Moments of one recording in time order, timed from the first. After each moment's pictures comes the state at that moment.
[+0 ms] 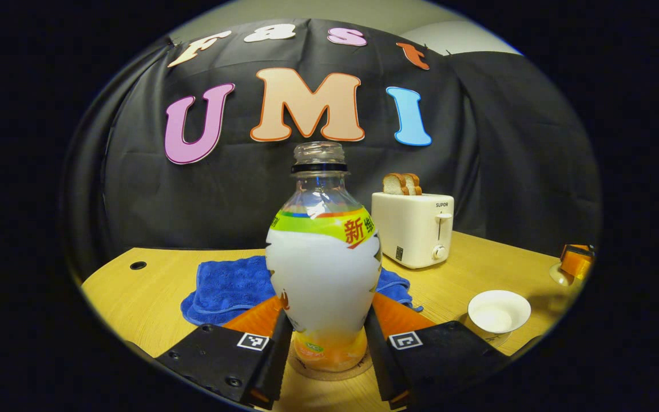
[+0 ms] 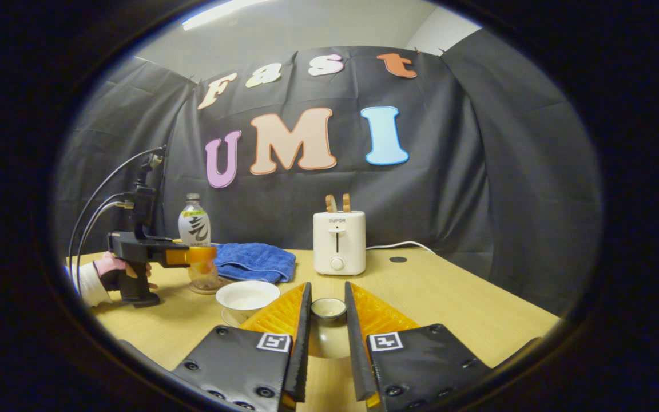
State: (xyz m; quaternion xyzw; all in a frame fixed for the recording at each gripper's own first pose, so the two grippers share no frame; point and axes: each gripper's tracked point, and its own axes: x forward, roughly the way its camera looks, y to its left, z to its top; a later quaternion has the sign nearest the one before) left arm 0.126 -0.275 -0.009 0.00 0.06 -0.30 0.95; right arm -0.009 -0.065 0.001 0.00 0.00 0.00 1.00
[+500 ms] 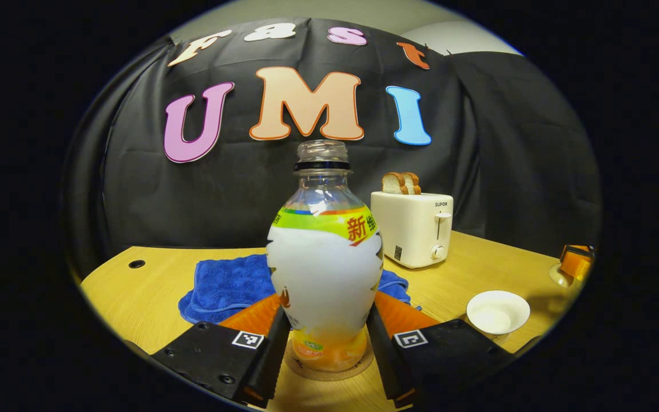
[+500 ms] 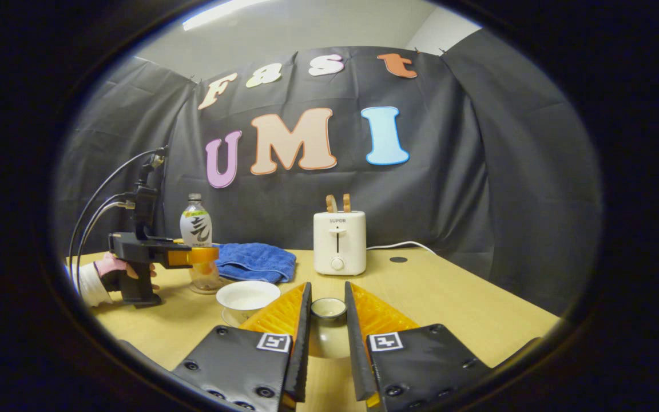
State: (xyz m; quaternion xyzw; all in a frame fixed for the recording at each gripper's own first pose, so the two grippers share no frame) left arm 0.124 -0.276 -0.011 0.00 0.07 -0.30 0.95; right arm -0.008 -0.064 0.000 0.00 0.00 0.00 1.00
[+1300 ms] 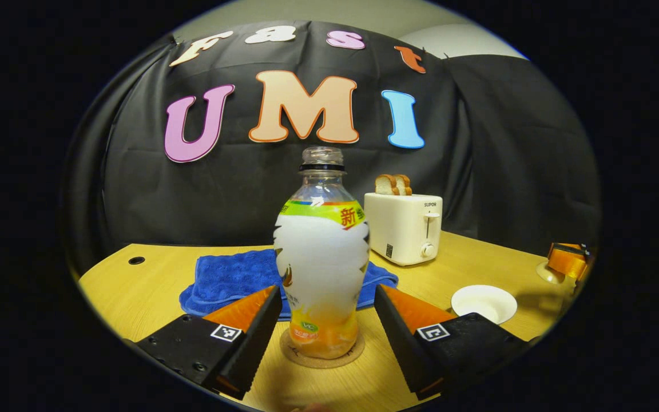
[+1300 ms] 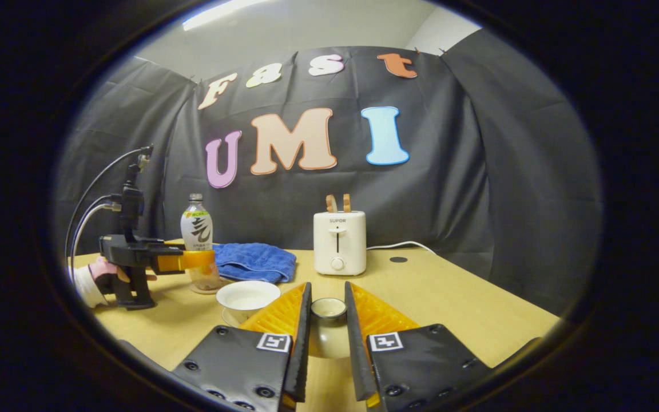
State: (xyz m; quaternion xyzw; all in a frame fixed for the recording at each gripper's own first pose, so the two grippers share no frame) left arm 0.093 -0.266 -0.009 -0.01 0.06 -0.31 0.95; right arm -0.008 -0.064 0.000 0.00 0.00 0.00 1.00
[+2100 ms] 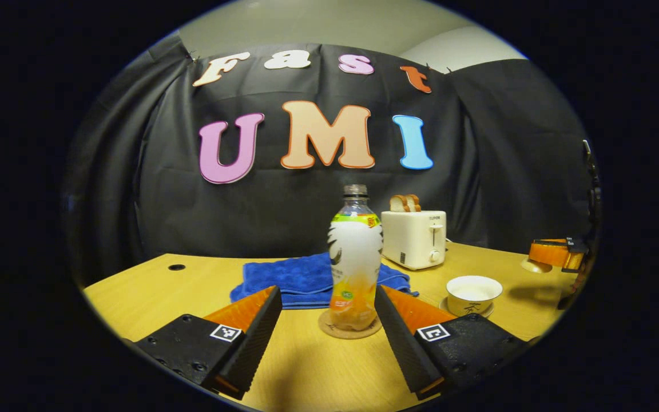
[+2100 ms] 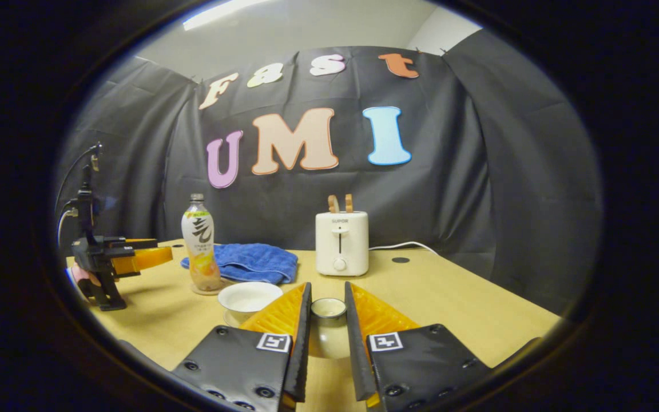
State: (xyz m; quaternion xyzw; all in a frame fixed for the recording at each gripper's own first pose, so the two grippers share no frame) left arm 0.051 -0.173 0.008 -0.01 0.00 -0.24 0.97; right arm -0.003 -0.053 0.000 0.00 0.00 0.01 1.00
